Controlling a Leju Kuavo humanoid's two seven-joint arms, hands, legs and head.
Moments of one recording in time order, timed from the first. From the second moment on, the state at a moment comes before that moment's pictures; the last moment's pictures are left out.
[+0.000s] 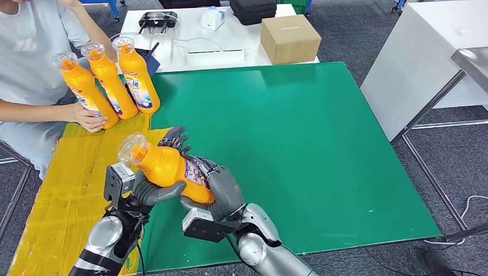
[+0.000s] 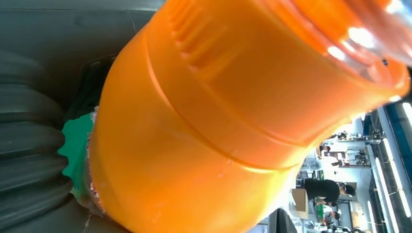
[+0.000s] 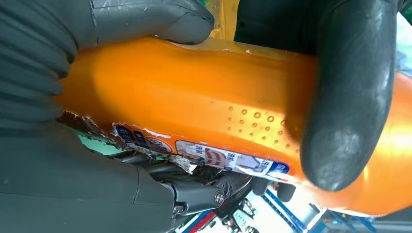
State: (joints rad) left arm -0.16 0.03 -0.36 -1.52 0.08 -0.23 -0.28; right arm -0.30 0.22 0.79 -1.13 0.53 -0.30 -0.28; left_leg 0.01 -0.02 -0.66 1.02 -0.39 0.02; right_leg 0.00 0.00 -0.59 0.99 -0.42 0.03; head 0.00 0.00
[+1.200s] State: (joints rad) left arm -0.20 0.03 -0.38 -1.48 -0.09 -0.05 -0.29; right arm -0.31 0.22 0.82 -1.08 0.52 -0.36 -0.31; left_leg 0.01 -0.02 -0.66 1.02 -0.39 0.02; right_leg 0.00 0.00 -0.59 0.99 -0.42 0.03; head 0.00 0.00
